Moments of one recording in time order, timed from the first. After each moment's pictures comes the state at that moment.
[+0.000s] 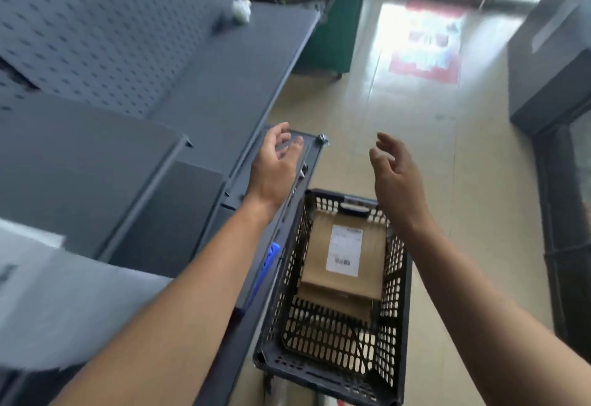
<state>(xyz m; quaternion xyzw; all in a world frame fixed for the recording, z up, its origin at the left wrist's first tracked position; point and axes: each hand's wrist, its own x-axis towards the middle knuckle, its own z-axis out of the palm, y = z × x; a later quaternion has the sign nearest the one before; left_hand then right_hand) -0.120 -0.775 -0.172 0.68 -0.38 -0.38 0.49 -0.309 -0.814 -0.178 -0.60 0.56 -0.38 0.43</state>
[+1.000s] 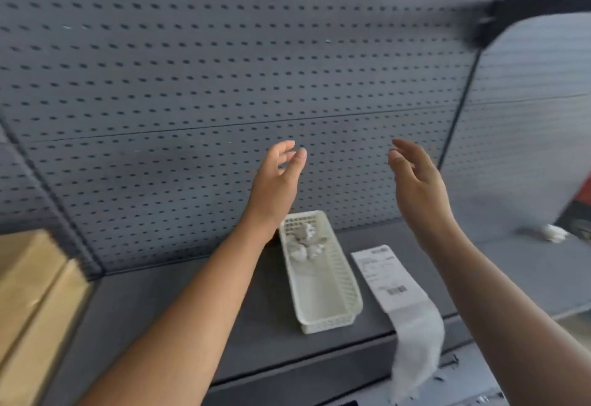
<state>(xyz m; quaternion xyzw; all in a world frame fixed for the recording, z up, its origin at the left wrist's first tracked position) 0.088 -0.325 0.145 0.73 -0.16 0.05 0.66 0.010 -0.524 0.152 -0.77 0.10 -0.33 0.53</state>
